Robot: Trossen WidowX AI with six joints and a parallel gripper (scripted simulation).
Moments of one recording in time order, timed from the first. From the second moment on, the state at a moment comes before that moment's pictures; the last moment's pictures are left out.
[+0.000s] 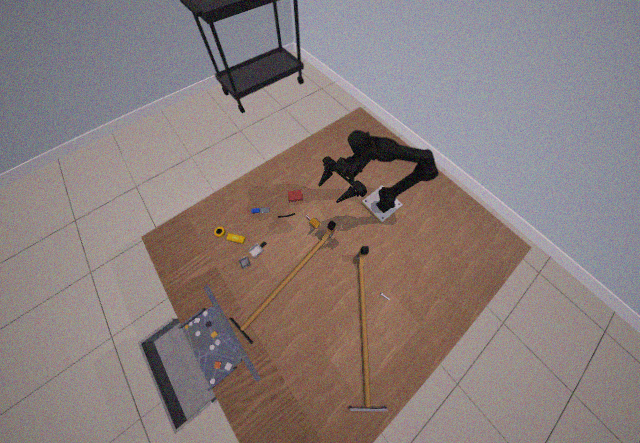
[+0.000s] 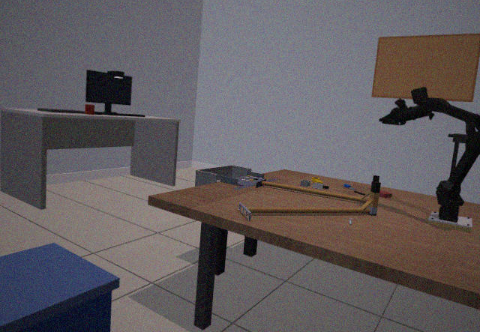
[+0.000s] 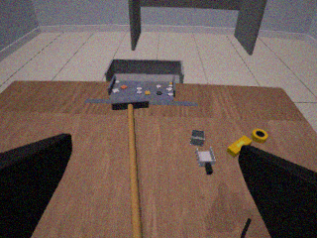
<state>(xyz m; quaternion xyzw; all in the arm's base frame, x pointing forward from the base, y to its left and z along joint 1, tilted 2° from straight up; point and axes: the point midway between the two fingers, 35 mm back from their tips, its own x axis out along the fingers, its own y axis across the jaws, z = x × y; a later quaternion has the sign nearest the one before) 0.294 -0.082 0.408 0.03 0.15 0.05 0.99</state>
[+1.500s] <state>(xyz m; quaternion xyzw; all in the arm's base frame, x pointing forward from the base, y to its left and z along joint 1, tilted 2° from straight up) 0.215 -0.047 0.414 -0.01 0.06 0.05 1.00</state>
